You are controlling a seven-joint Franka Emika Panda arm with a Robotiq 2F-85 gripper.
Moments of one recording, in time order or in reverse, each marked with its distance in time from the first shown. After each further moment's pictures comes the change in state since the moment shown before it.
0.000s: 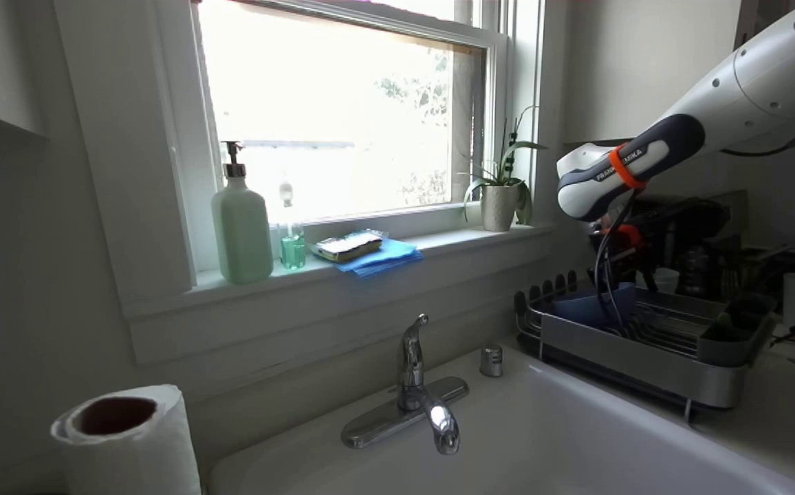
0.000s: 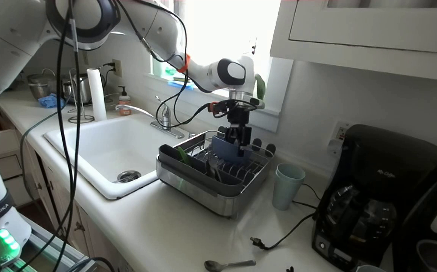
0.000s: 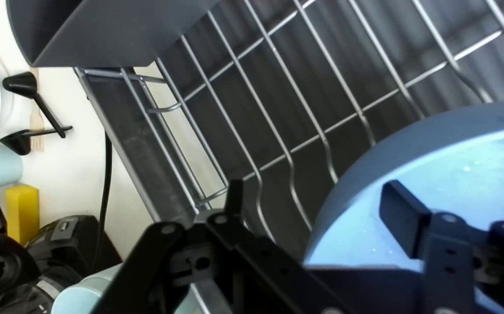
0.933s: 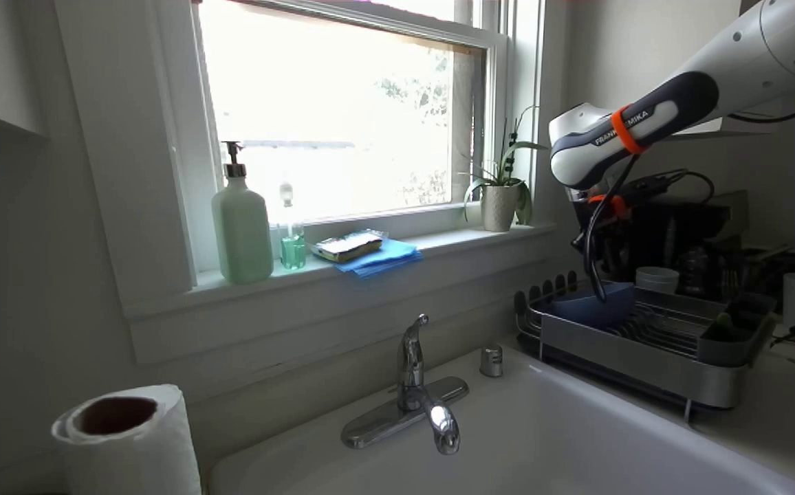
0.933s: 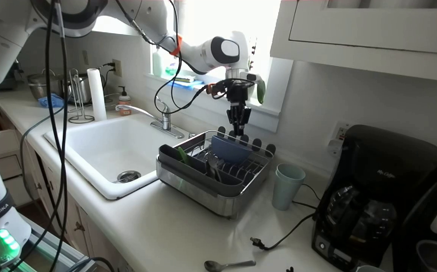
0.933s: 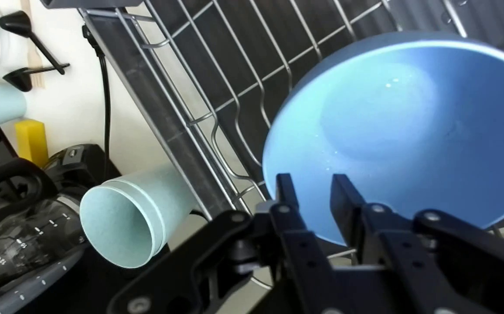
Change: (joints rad) arm 0.055 -0.099 0.000 -0.001 -0.017 0.070 0.028
